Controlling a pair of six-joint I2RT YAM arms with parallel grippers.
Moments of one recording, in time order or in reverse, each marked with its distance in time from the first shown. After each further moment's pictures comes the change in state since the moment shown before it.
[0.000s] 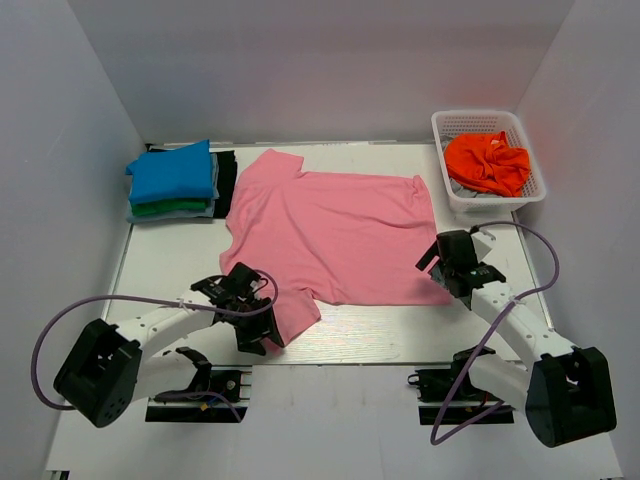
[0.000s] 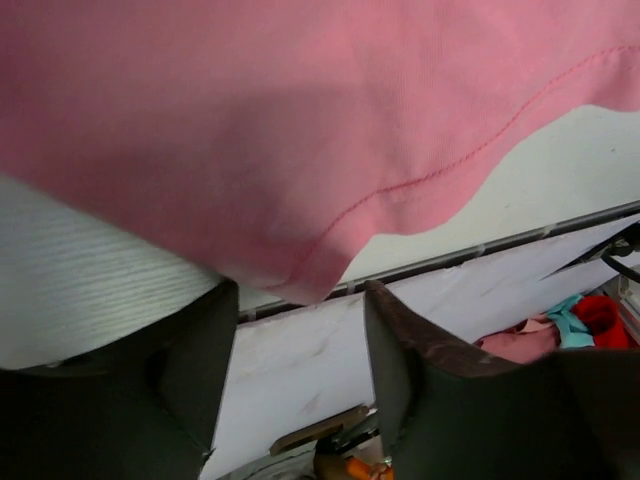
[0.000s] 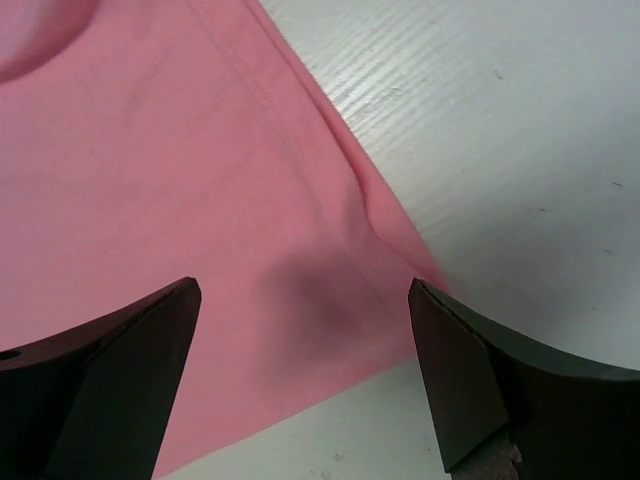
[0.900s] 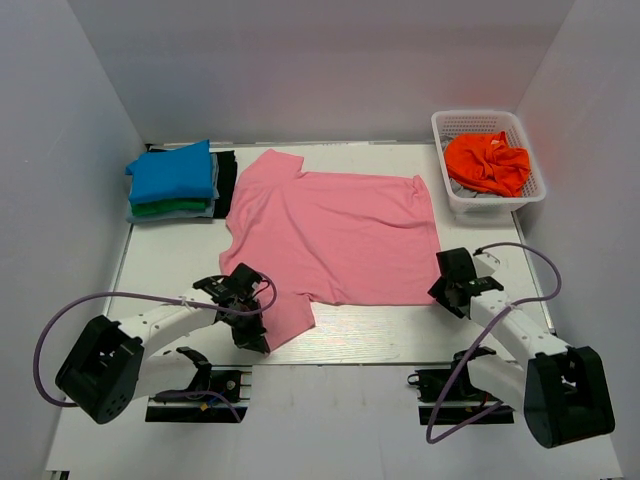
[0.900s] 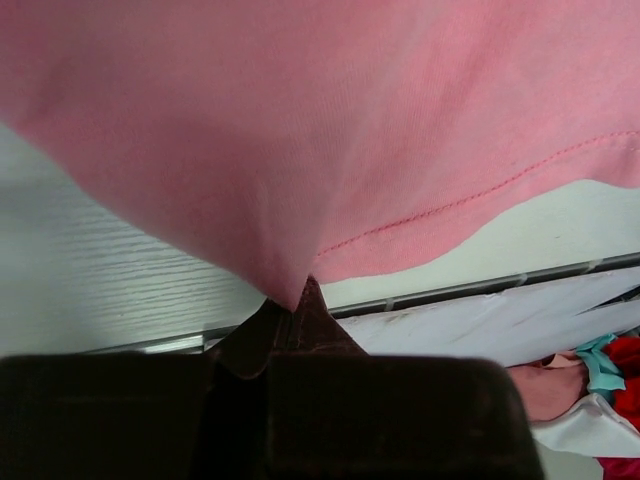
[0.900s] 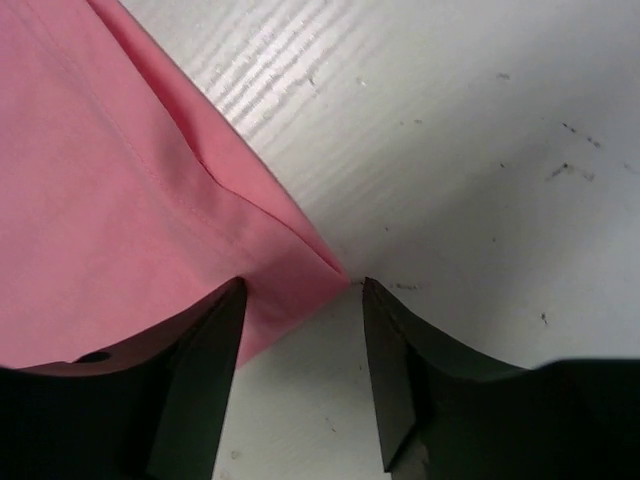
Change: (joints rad) left arm -0.013 0.034 0.018 -0.046 -0.082 -0.013; right arm -0.027 -0.014 -0.118 -0.116 0.043 0.064
